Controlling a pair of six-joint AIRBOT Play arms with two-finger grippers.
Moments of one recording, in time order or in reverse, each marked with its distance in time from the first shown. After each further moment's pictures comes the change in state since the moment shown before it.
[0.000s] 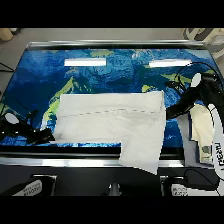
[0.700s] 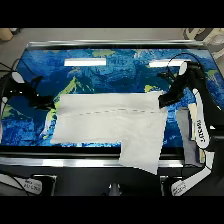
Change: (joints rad) left arm -0.119 -0.470 0.826 0.069 -0.249 -0.051; right arm 0.042 -0.318 0.393 0.000 0.098 0.066
